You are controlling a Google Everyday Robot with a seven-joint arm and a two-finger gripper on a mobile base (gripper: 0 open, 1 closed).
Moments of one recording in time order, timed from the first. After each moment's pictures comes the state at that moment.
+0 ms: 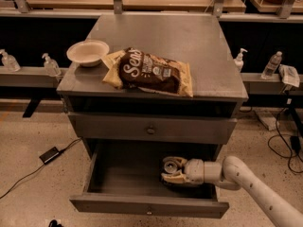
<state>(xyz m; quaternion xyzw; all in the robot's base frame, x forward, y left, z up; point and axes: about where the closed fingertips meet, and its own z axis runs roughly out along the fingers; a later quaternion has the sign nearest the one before) 0.543 -0.077 0.453 -0.48 0.60 0.41 0.48</state>
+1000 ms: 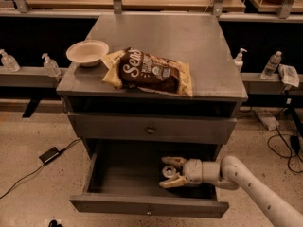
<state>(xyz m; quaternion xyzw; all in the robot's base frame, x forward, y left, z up) 0.542 -0.069 0.451 -0.48 0.60 0.42 0.48</state>
